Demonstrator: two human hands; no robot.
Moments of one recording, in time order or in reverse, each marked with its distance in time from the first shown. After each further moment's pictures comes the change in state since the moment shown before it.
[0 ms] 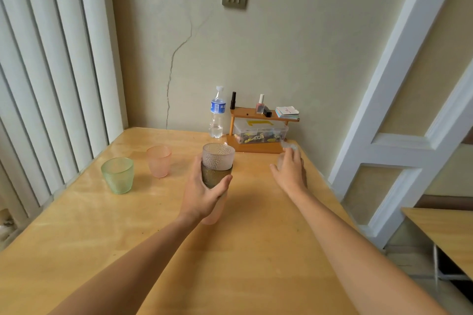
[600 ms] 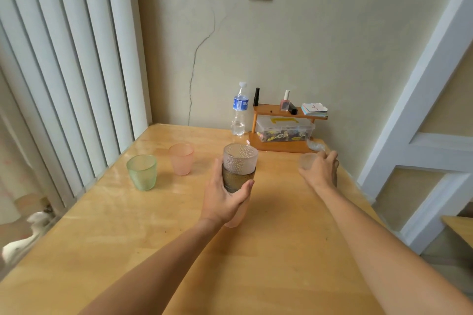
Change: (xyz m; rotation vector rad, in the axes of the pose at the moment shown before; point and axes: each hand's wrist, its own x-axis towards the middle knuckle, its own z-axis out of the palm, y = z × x) left_hand -0.002 -0.019 -0.002 0.012 0.011 -0.024; right_hand 0.038 0.022 0.027 -0.042 0.000 0.205
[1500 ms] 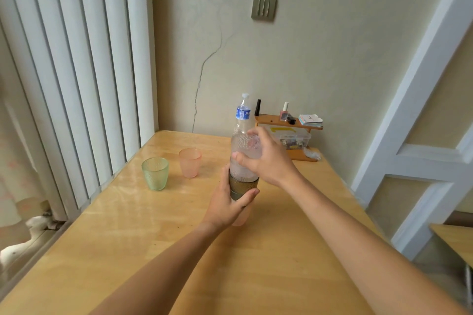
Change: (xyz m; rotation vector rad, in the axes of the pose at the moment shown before) left_hand -0.020 0.014 -0.023 -0.071 -0.158 -0.027; right_hand -0.142 -0.148 -0.099 0.466 -0.165 -0.670
